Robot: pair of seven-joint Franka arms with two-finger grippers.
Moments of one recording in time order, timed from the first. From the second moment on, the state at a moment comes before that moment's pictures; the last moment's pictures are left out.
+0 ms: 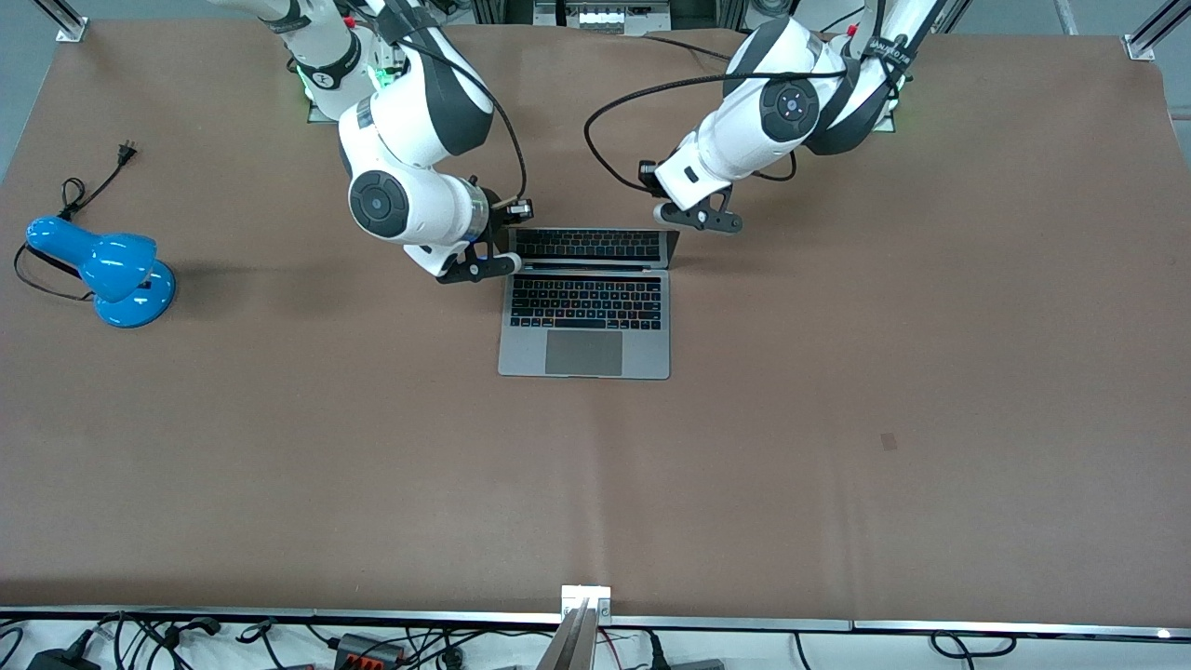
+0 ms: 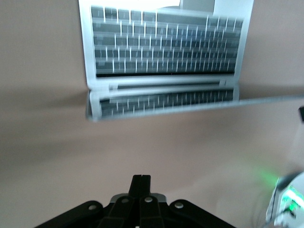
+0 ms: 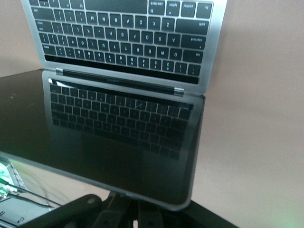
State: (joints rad) left arm -0.03 0.11 -0.69 -2.19 -0.48 2.27 -0.41; right arm 0.65 0.29 -0.07 -1.93 0.52 1.93 0.24
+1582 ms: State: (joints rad) left arm -0.01 0.54 -0.67 -2.07 -0.47 2.81 -0.31; right arm 0.64 0.61 -0.10 -1.65 0.52 2.11 0.24
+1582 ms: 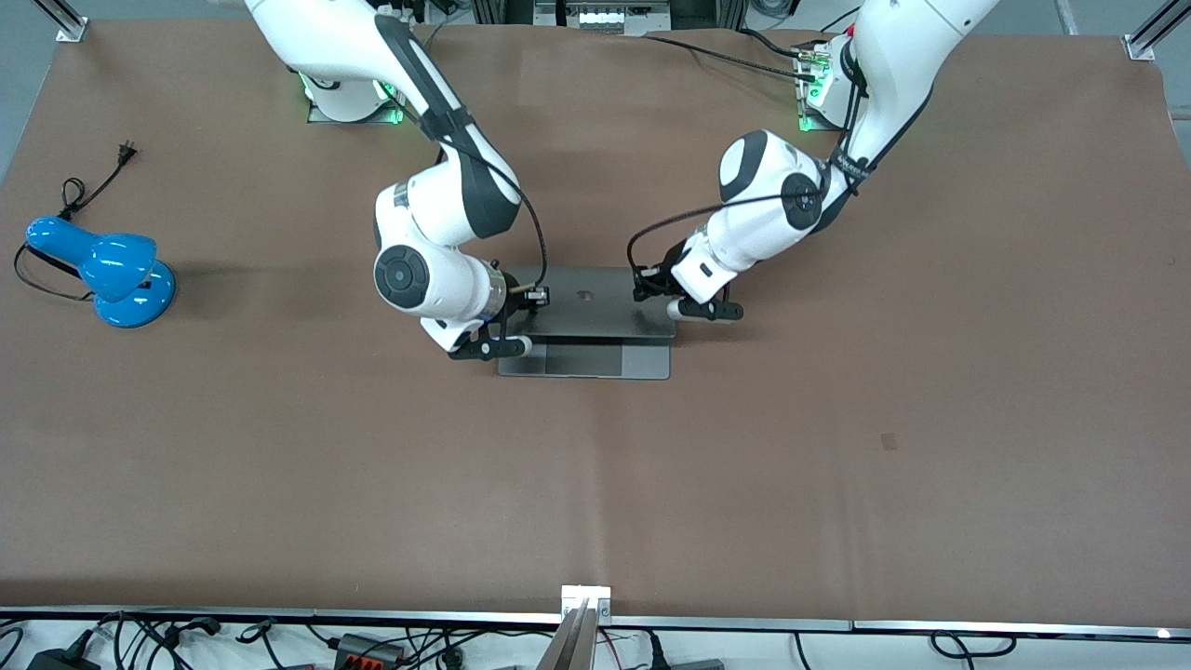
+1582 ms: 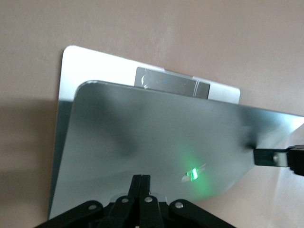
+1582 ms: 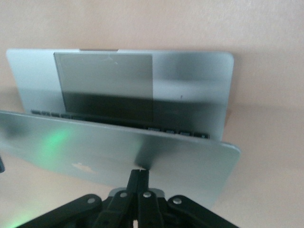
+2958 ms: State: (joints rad) left arm -0.17 0.72 -0.49 -1.92 -0.45 2.86 -0.21; right arm 0.63 0.77 -0.12 -1.56 0.48 2.17 0.24
